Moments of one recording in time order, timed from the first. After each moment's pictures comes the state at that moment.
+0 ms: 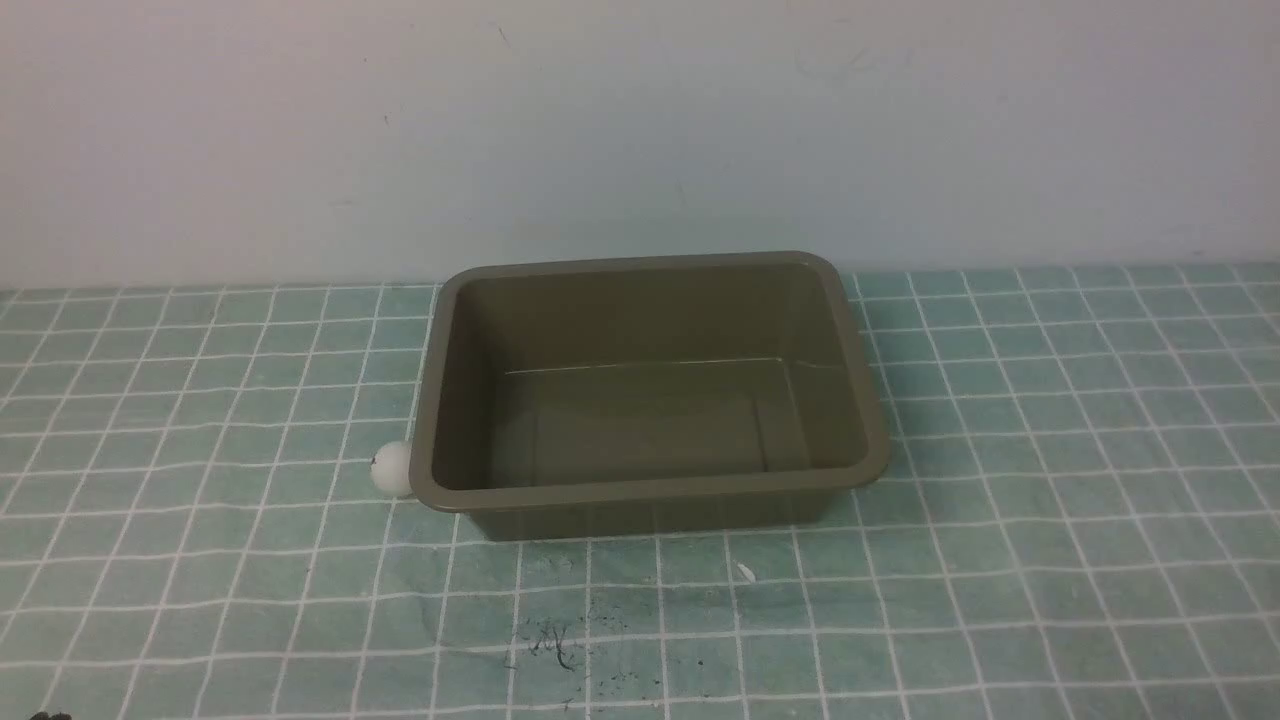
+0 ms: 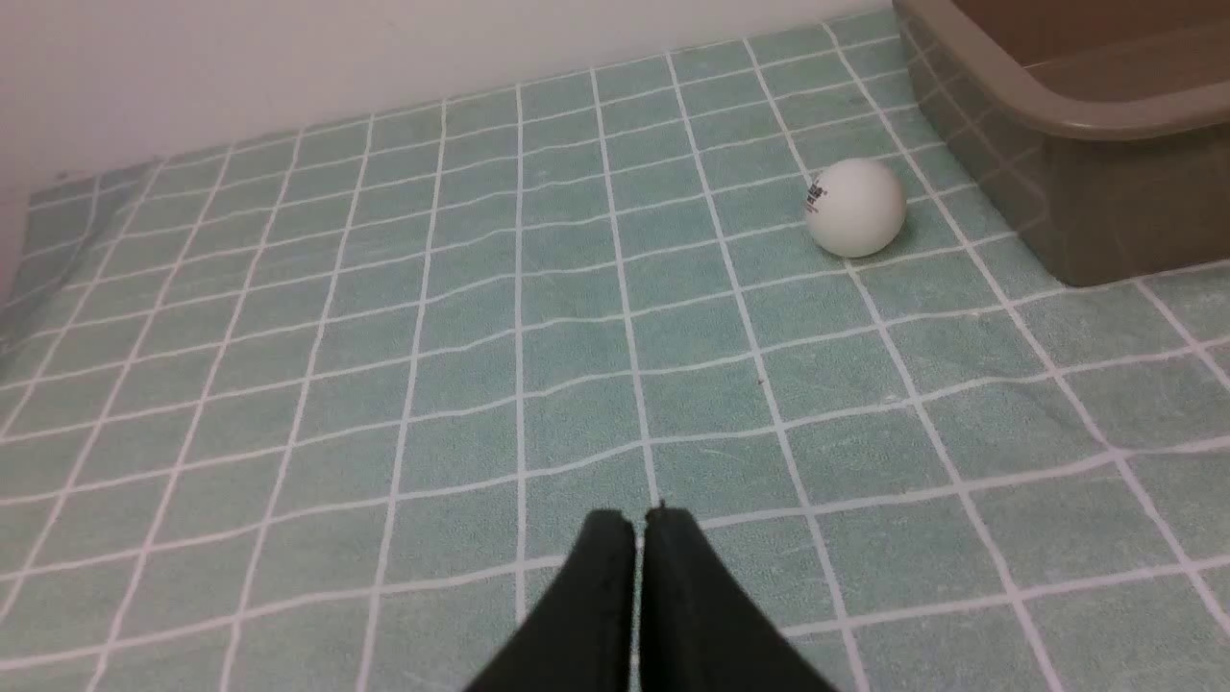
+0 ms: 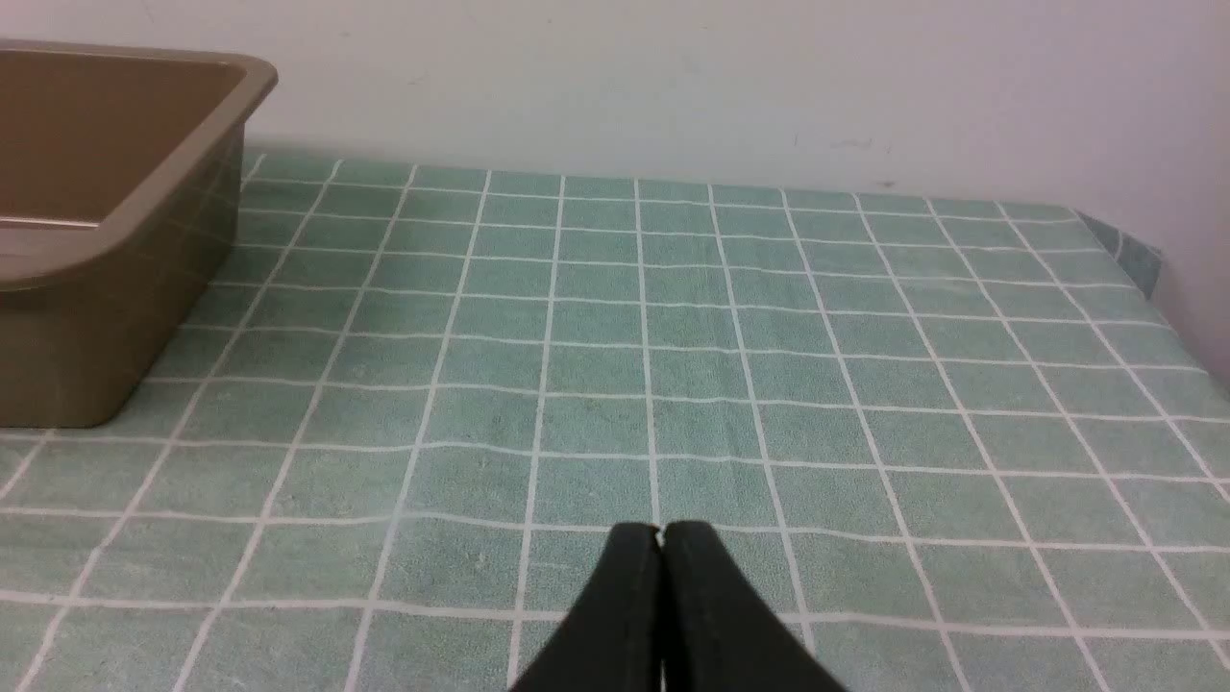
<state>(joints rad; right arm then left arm) -0.05 -0.01 0.02 0.01 0.40 -0.02 0.02 -0.01 0.02 -0.08 0.38 0.21</state>
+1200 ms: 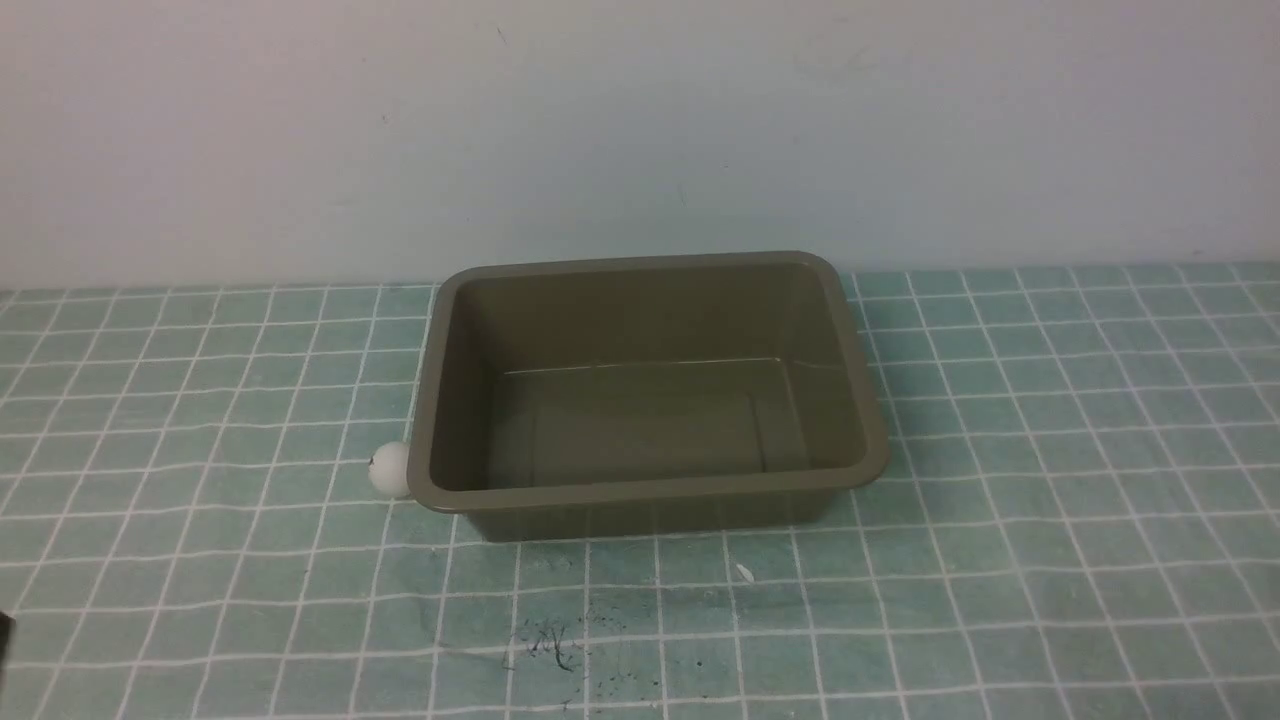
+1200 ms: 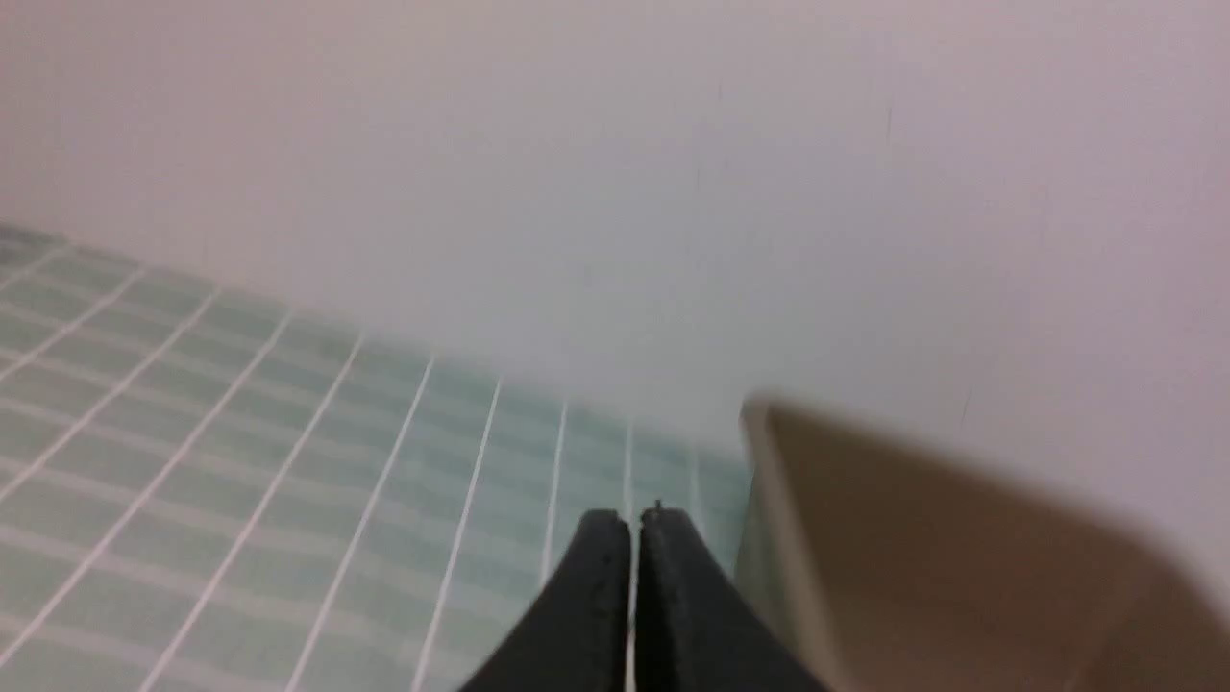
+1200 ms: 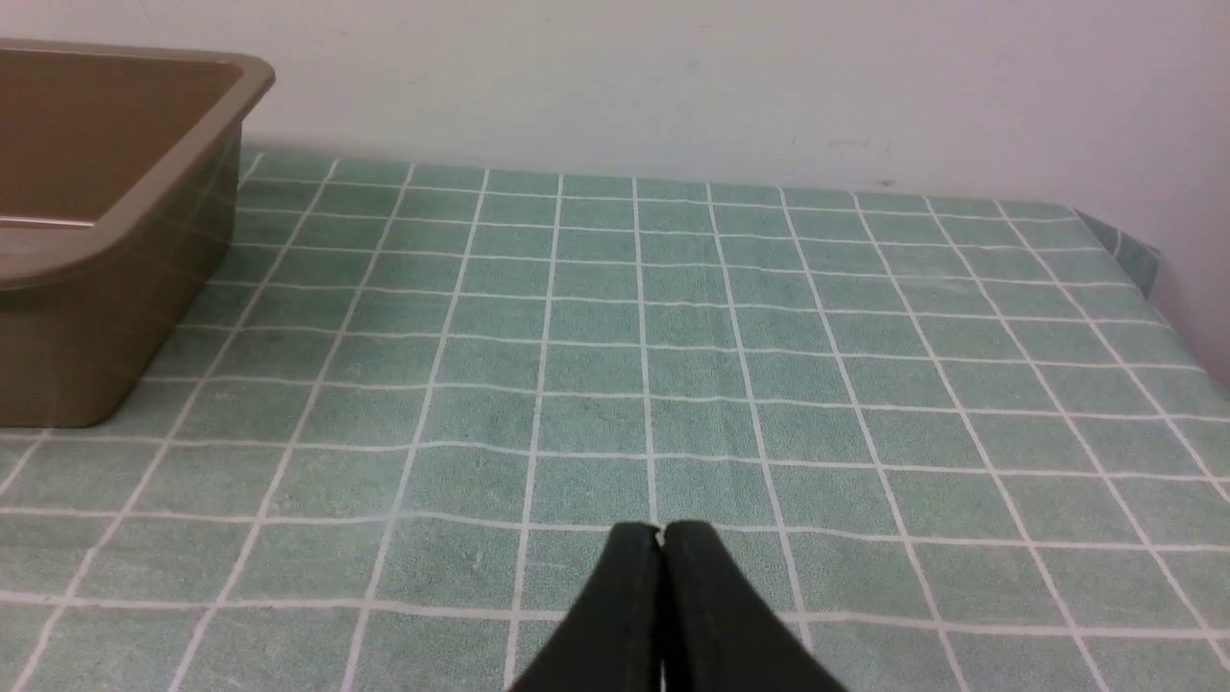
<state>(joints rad) -0.05 -0.01 0.02 0.01 0.40 -0.02 0.02 -0.01 0.03 -0.53 -0.06 0.02</state>
